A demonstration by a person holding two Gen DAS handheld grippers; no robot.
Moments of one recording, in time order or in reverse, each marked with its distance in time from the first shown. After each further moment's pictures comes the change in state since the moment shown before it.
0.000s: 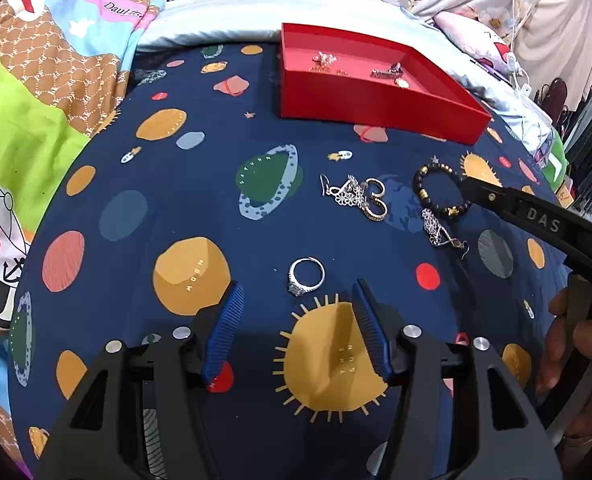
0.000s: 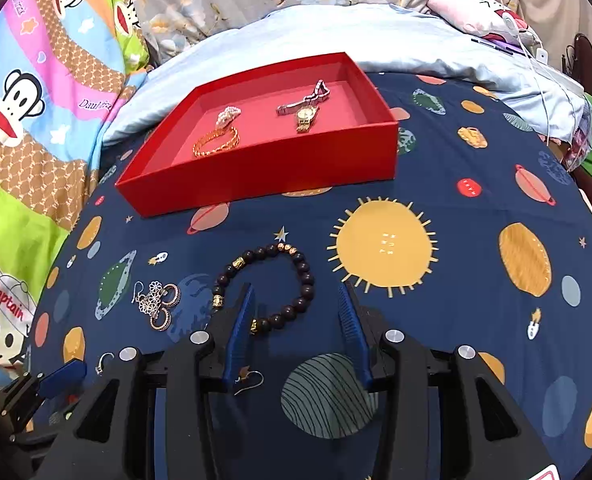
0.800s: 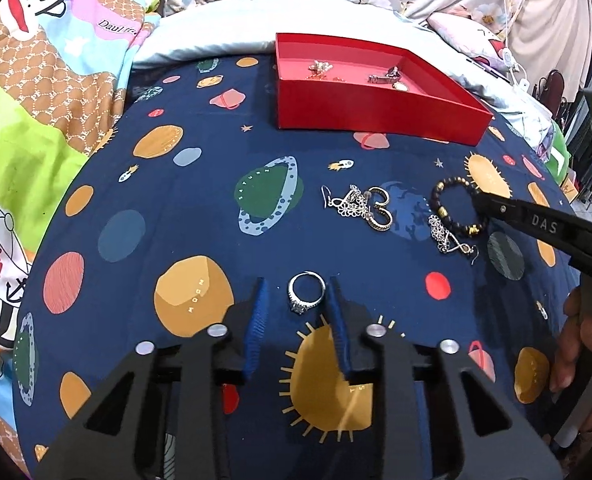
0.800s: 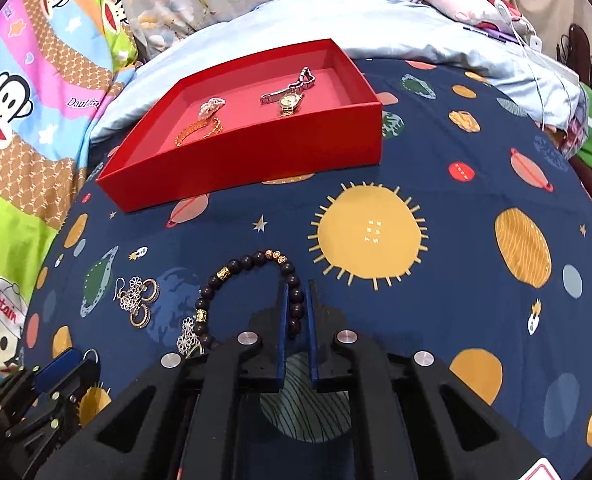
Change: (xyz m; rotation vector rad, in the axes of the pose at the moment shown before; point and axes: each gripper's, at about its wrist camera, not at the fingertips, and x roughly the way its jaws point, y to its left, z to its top) left arm 0.005 -0.001 0.003 0.045 -0.047 0.020; right arm 0.006 -0.011 -0.003 0.029 0.028 -0.017
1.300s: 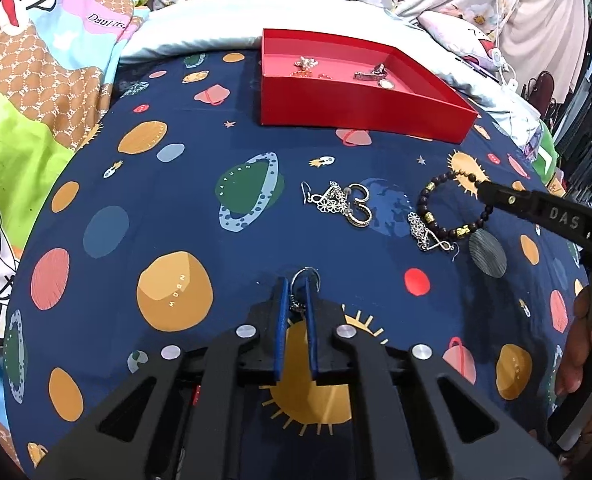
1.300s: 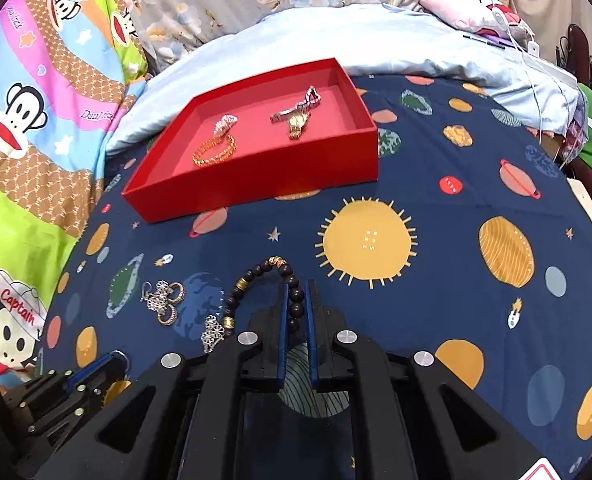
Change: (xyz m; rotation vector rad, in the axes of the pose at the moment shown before) left arm -0.002 -0.004 0.000 -0.003 0.021 -0.054; right arm -0.029 0.000 0.002 0.002 -0.038 0.036
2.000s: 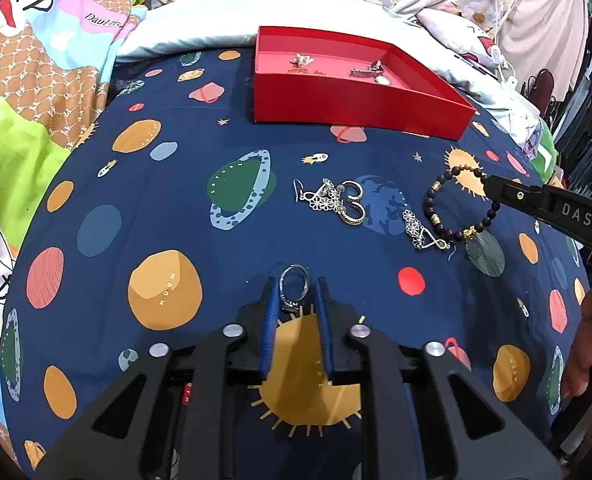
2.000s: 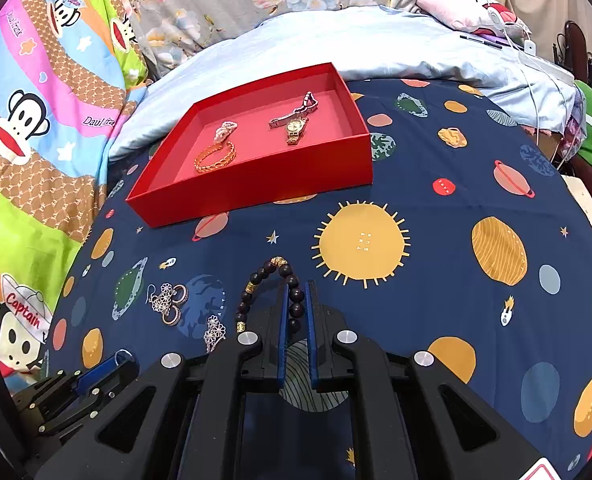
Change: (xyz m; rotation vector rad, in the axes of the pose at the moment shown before) left arm 0.002 -0.003 0.001 0.000 0.009 -0.006; right arm -0.005 -0.004 0.000 0.013 -0.005 0.008
